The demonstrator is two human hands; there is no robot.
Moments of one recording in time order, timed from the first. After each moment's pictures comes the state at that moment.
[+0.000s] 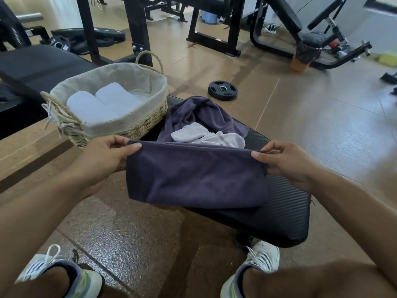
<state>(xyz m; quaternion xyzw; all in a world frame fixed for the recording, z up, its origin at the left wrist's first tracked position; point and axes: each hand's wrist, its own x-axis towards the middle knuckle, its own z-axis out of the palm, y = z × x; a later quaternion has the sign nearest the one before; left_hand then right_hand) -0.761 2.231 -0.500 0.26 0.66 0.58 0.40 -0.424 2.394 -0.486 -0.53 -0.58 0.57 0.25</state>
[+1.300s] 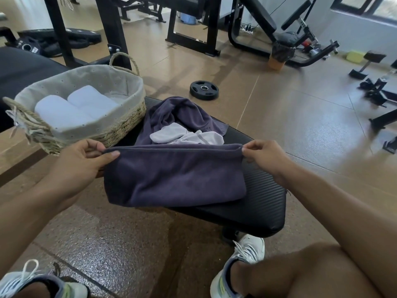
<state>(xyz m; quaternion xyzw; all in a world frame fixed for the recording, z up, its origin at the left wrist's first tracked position) -0.759 2.229 -0.512 0.29 0.66 0.59 0.36 -0.412 2.402 -0.496 -0.60 -0.66 0.39 0.23</state>
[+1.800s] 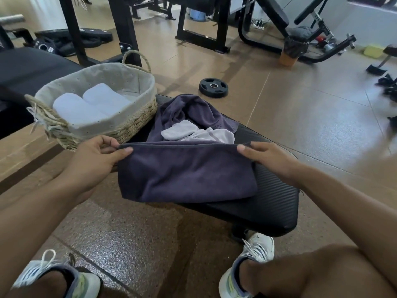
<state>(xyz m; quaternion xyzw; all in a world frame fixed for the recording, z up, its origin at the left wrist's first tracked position) -0.759 2.229 -0.511 0.29 0.66 0.59 0.36 -0.420 2.383 -0.484 -0.48 -0.70 0.51 0.15</state>
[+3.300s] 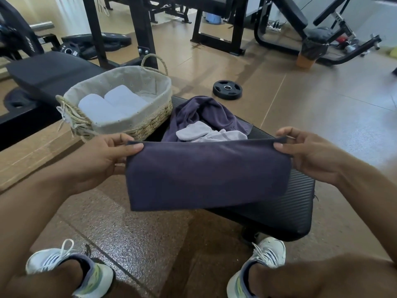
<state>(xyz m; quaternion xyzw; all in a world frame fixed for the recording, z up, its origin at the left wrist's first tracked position) -0.773 2.206 -0.477 0.33 0.59 0.52 0.52 -0.394 2.396 -0.456 -0.39 -0.55 0.70 0.24</state>
